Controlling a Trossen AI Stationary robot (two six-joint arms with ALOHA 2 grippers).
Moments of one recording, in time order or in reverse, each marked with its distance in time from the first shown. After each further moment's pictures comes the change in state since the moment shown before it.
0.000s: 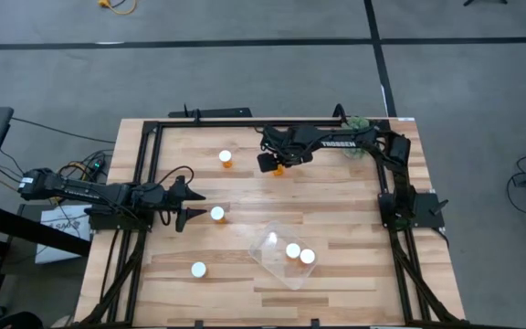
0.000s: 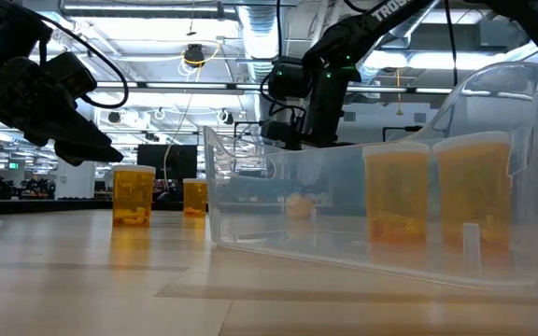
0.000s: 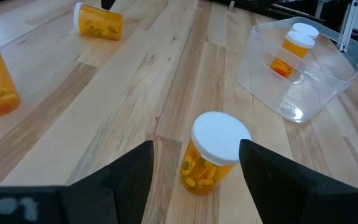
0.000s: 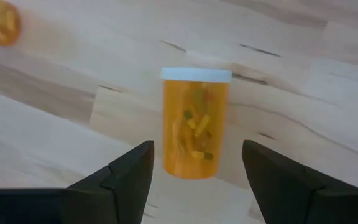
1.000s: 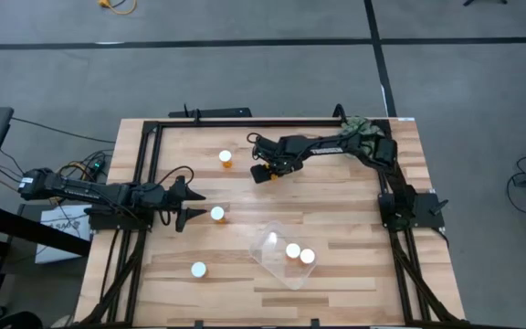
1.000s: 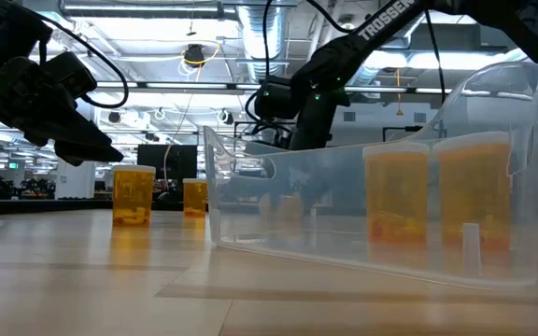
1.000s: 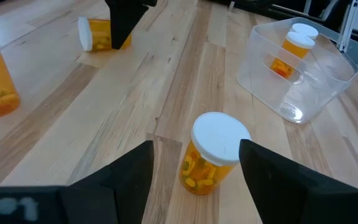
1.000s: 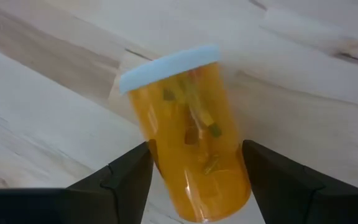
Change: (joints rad) left arm 0.000 0.000 0.000 0.000 0.000 0.000; right arm 0.033 0.116 0.002 0.126 -0.092 -0.063
